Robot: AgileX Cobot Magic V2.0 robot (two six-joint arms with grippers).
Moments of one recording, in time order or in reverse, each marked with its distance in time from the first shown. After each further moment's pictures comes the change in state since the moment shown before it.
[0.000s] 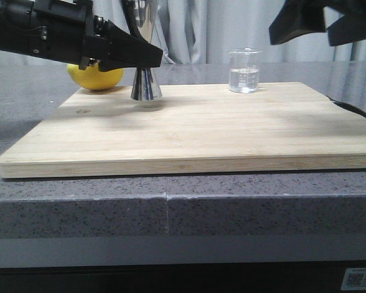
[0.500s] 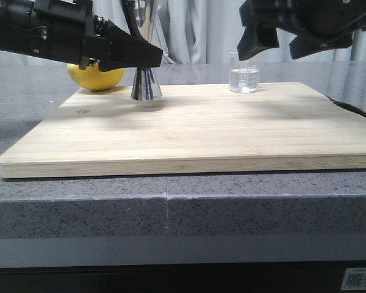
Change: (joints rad) left arm 0.000 0.000 0.000 0.000 0.000 0.000; right arm 0.000 0.230 -0.185 -0.023 0.030 0.000
